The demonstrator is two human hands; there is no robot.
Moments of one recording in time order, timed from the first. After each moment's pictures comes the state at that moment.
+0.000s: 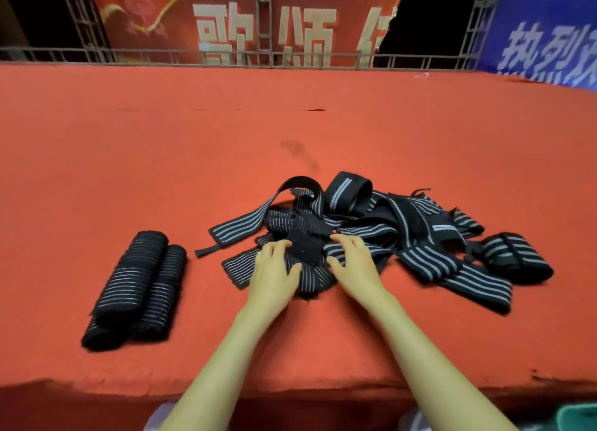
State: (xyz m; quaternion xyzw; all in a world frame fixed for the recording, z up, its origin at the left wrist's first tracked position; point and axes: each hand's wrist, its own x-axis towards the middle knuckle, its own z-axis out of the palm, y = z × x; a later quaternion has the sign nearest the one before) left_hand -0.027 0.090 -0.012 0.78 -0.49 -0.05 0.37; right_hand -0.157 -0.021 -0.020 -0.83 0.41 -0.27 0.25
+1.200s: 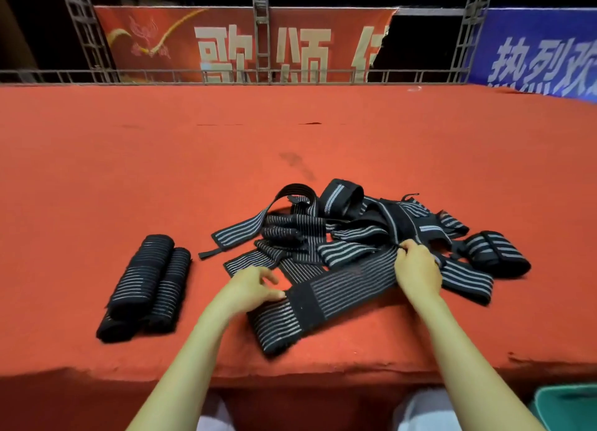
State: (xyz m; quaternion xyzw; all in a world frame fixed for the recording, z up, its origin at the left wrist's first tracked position) left_hand -0.007 0.132 0.018 0.80 -0.48 -0.26 0.25; right_hand -0.247 -0.046 -0.001 -0.71 0.63 -0.28 0.14
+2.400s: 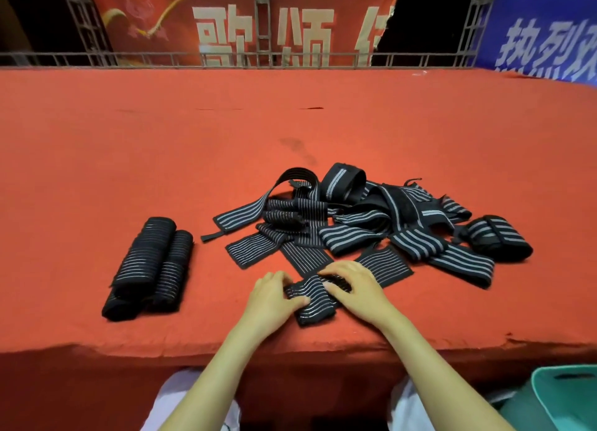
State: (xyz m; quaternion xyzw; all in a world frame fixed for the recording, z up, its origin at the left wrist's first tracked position) left_hand -0.055 0.144 -0.033 0.81 -0.49 -0.17 0.28; right_hand -0.213 0.012 -0.066 -0.90 0.28 -0.25 0.24
